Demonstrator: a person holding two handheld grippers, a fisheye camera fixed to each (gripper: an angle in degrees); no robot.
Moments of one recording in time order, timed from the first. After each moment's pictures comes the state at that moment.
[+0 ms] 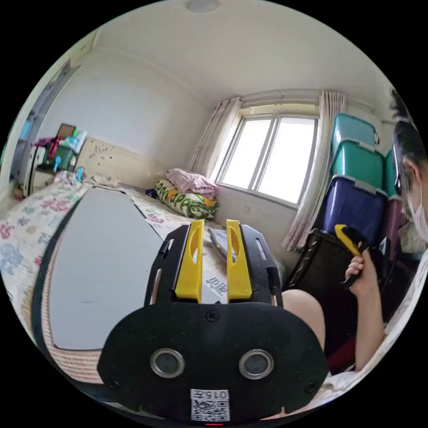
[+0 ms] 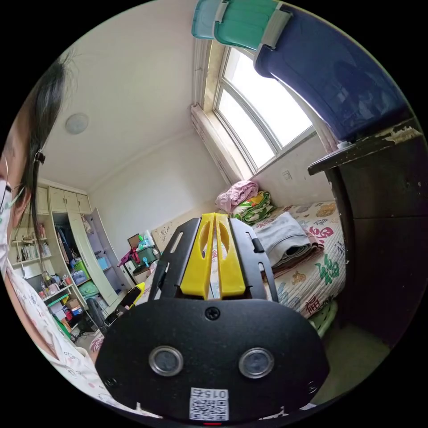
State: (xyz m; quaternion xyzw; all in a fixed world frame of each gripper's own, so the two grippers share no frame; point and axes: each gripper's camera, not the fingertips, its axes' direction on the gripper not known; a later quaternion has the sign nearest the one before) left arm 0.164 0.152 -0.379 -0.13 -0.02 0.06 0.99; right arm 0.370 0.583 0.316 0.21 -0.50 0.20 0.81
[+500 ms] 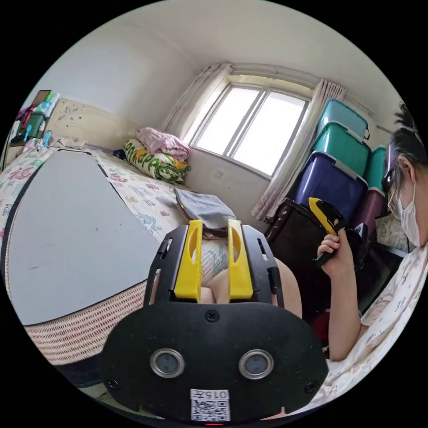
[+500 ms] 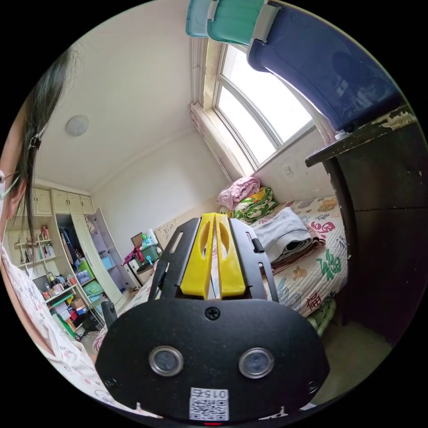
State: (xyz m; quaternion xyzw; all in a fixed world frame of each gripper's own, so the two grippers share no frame) left arm 0.200 0.198 -0.472 -0.24 0.05 0.05 0.97; right arm 0.352 0.547 0.224 0.20 -0.52 0.20 0.81
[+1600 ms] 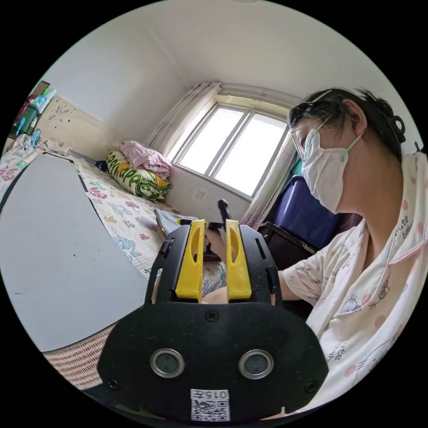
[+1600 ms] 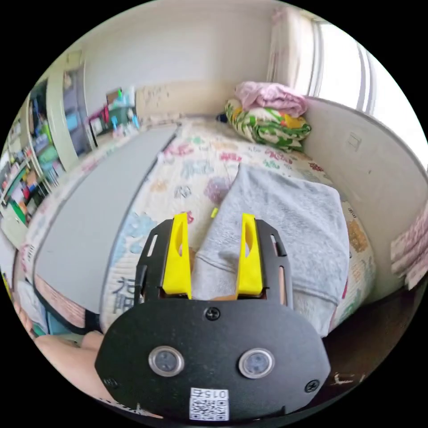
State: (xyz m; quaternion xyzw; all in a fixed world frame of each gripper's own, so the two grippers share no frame) left arm 0.158 0.072 -0.487 -0.18 0.14 0.01 0.97; right arm -0.074 0.249 0.285 -0.03 -0.39 -0.23 0.89
